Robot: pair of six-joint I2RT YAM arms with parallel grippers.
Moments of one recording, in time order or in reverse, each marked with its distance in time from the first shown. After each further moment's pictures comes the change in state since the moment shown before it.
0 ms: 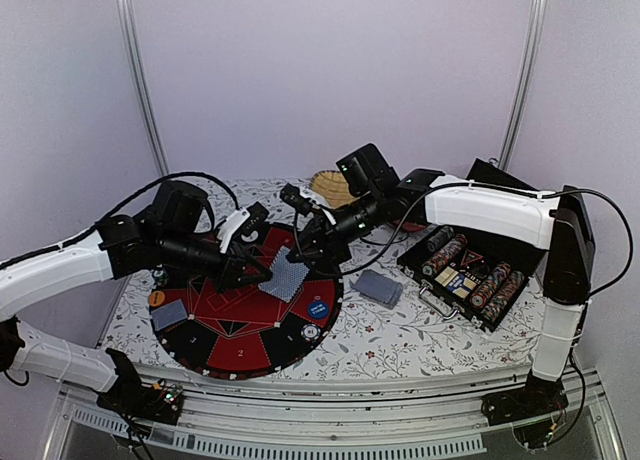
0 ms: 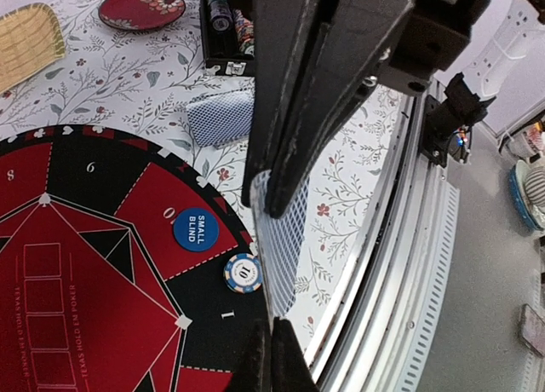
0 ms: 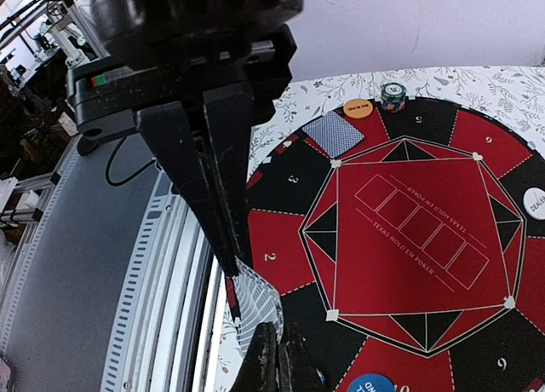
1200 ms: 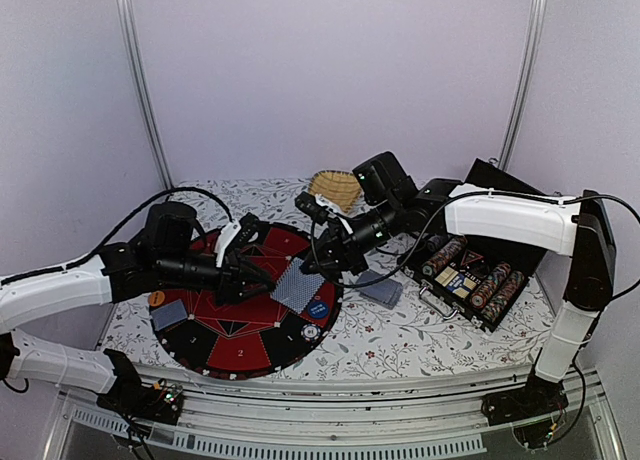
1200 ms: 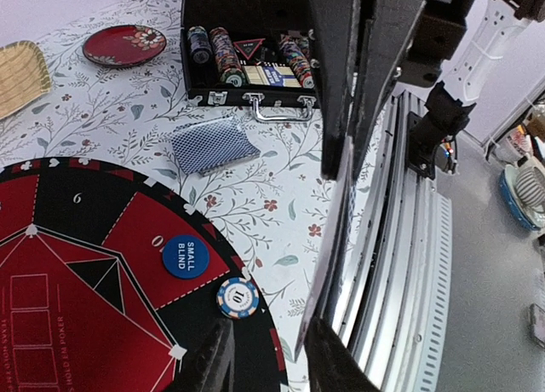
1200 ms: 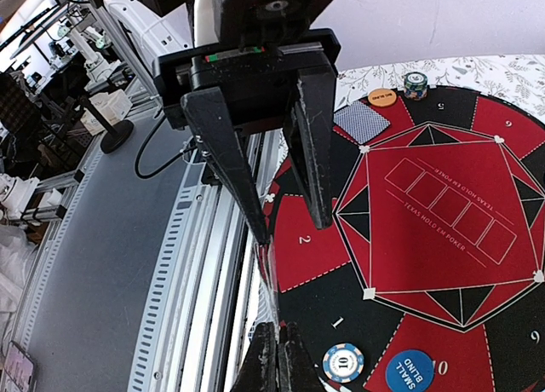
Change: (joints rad) left arm 0.021 -0.078 -0.215 0.288 0.068 -0.007; right arm -0.008 -0.129 -0.188 0.072 -0.052 0.047
